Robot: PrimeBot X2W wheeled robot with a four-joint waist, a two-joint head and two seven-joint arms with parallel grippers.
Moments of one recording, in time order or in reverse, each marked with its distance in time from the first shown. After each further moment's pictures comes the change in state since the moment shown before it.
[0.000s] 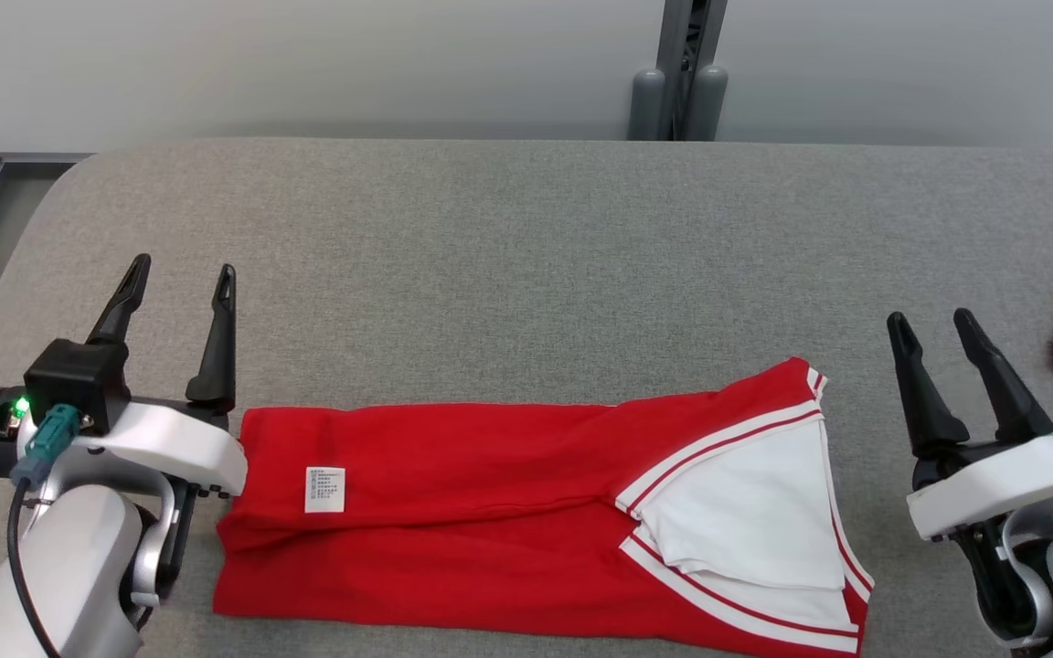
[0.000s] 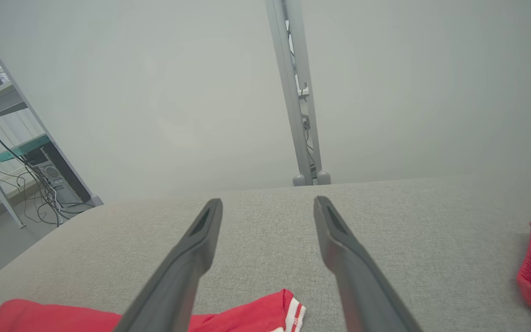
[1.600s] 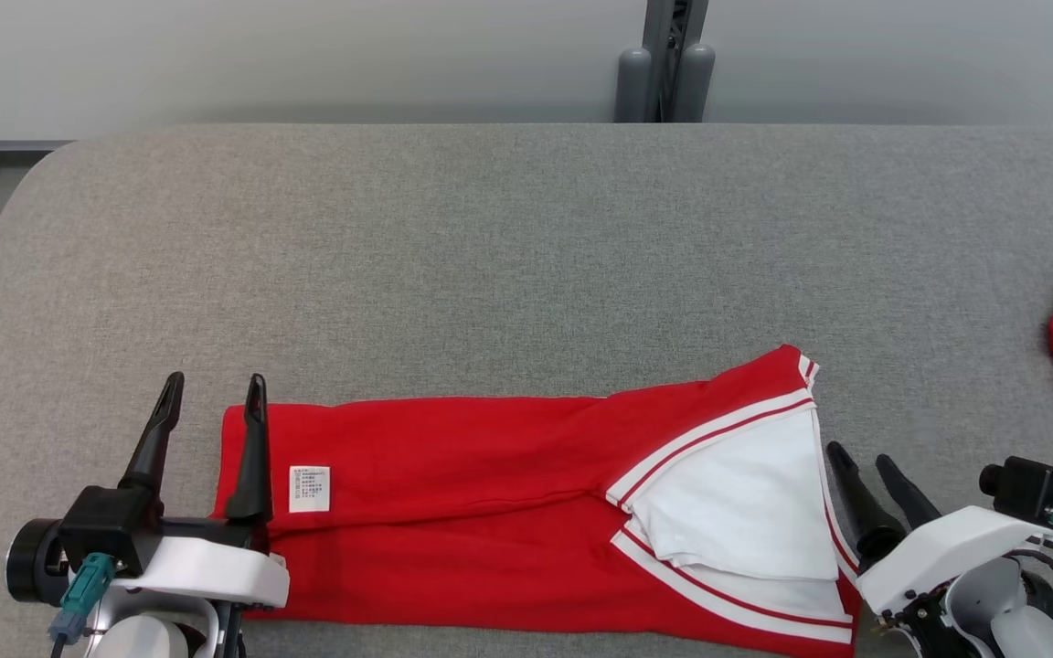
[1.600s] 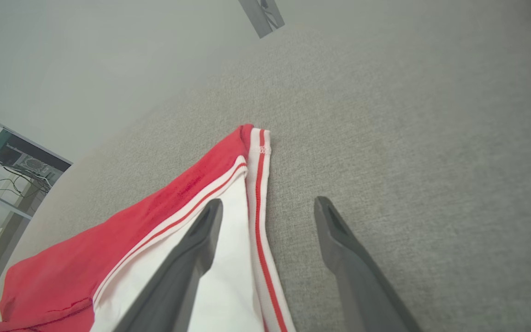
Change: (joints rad) left arm 0.378 -0.480 0.667 -0.139 0.545 -0.334 0.000; right arm 0.068 0.113 0.012 0.245 0.195 0.000 0.079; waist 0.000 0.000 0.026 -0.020
